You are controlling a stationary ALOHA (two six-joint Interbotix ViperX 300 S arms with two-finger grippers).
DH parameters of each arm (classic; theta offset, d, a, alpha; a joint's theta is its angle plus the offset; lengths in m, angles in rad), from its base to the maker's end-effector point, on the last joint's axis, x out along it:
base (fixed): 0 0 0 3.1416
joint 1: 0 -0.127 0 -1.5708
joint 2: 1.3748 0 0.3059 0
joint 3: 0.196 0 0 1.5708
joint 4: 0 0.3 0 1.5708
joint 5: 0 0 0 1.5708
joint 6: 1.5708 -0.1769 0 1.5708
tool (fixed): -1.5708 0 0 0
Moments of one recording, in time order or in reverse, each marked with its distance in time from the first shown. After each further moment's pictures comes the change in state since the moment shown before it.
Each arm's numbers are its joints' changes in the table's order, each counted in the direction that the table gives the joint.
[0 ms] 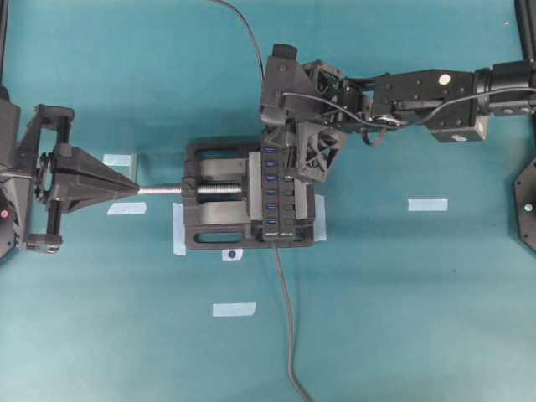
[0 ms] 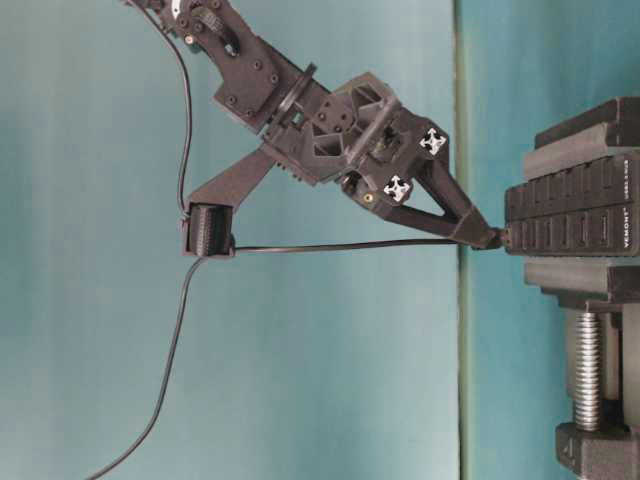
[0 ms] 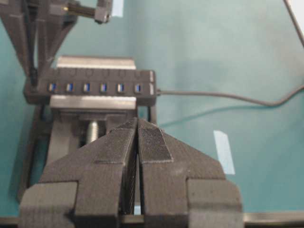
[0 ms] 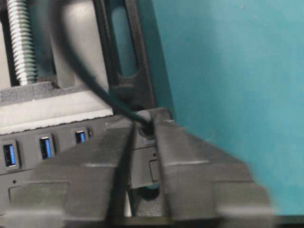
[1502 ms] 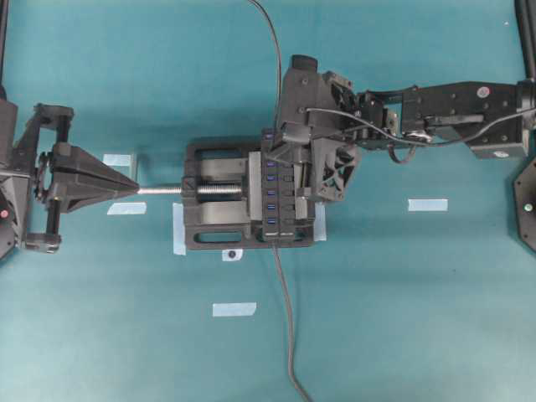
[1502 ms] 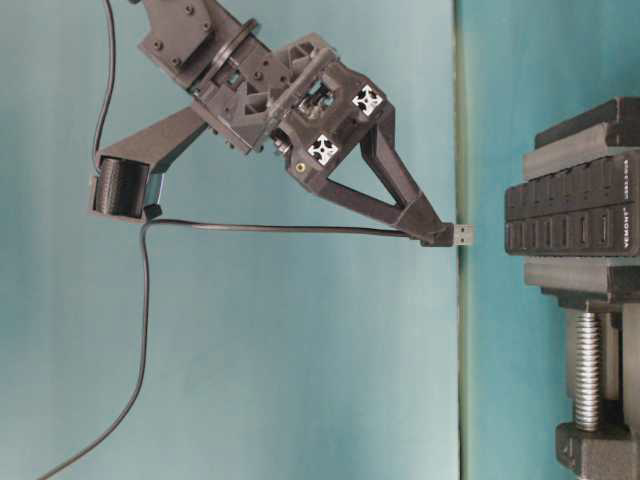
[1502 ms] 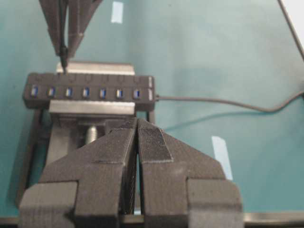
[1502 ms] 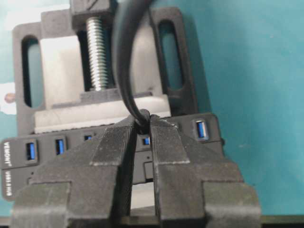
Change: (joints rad) left arm 0.002 0.002 0.000 0.000 -0.015 0.008; right arm -0.083 0.130 -0.051 0.028 -0.008 -0.020
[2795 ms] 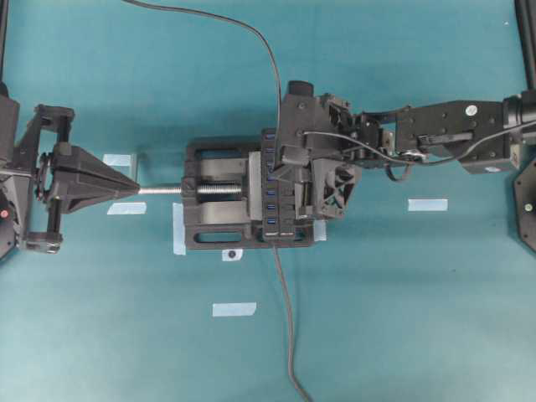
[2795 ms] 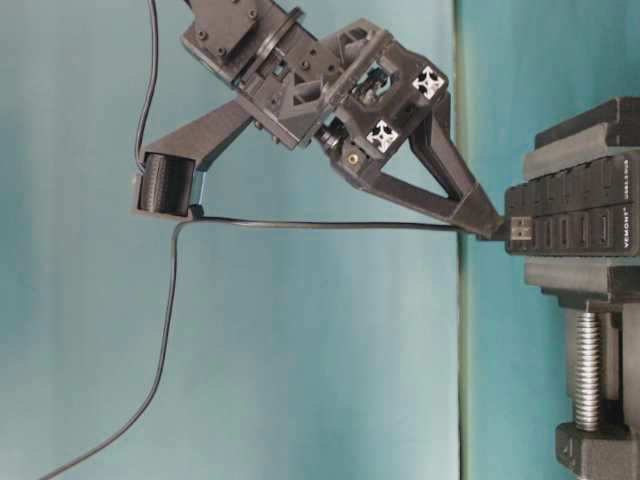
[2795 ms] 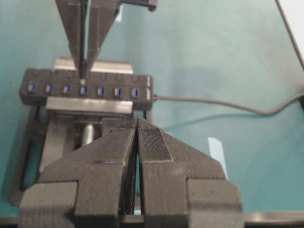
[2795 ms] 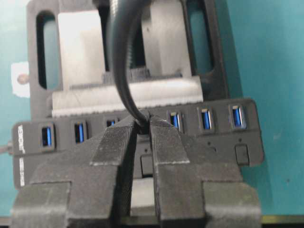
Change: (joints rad) left arm 0.000 -0.005 -0.002 0.000 -0.002 0.032; right arm -0.034 -0.048 -0.037 0.011 -0.067 -0.003
